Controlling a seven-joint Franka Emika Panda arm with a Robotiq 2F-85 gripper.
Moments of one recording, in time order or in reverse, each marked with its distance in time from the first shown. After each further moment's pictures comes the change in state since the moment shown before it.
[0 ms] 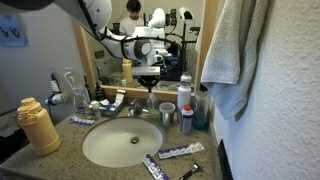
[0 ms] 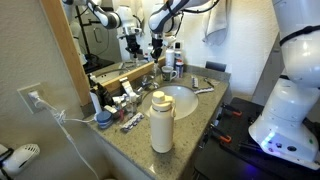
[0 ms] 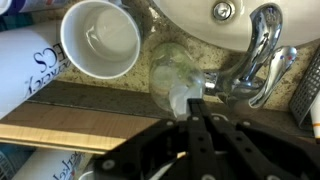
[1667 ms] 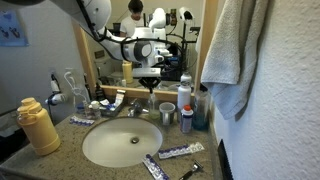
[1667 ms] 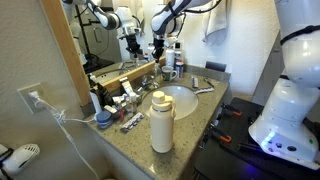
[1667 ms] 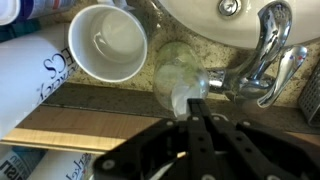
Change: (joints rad) arm -0.007 -0.023 -0.006 -0.053 -0.001 0.066 0.019
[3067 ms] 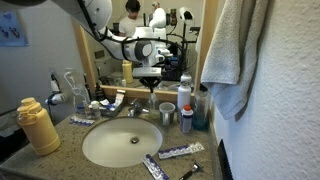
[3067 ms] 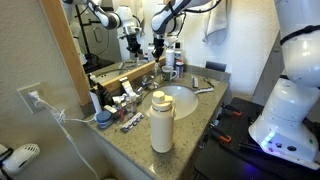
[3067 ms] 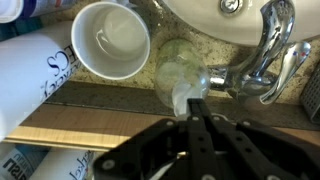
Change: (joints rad) arm -0.007 0.003 0.002 0.011 0.002 0.000 0.000
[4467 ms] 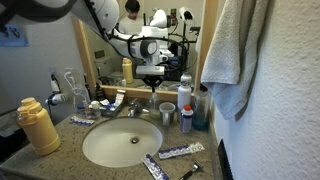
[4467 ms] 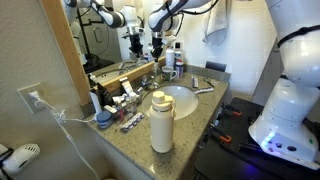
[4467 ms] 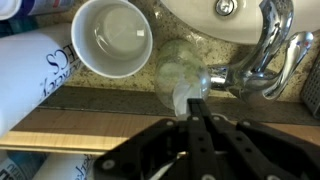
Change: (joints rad) arm -0.022 0.090 0.011 0.166 0.021 -0.149 -0.001
